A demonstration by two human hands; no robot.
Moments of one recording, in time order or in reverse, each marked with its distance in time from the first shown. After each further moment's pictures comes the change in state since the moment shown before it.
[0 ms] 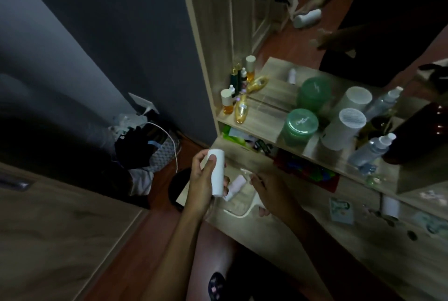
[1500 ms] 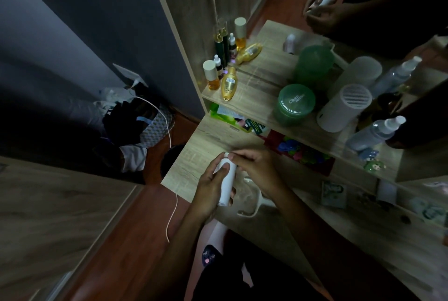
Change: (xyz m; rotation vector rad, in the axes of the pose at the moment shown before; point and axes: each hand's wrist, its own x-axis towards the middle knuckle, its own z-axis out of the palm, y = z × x) left_hand 0.005 -0.077 0.026 0.155 -0.046 -0.257; right_hand 0.045 0.034 0.010 0.683 -0.070 0.048
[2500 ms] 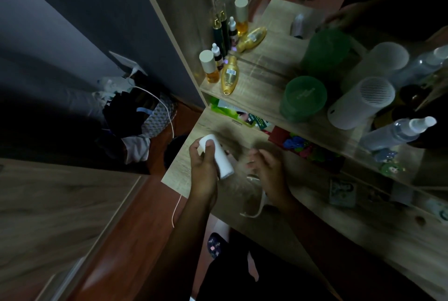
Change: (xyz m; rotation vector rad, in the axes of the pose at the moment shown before) left_hand 0.052 0.011 0.005 -0.082 0.305 0.103; right_hand 0.016 0.049 -0.010 0.026 0.233 0.197
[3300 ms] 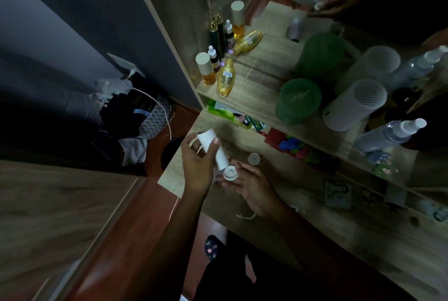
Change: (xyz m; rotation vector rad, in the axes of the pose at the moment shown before) left_hand 0.013 0.005 0.001 0.085 0.048 0.207; right_hand -0.026 -0.019 0.015 0.490 -0.292 0.336
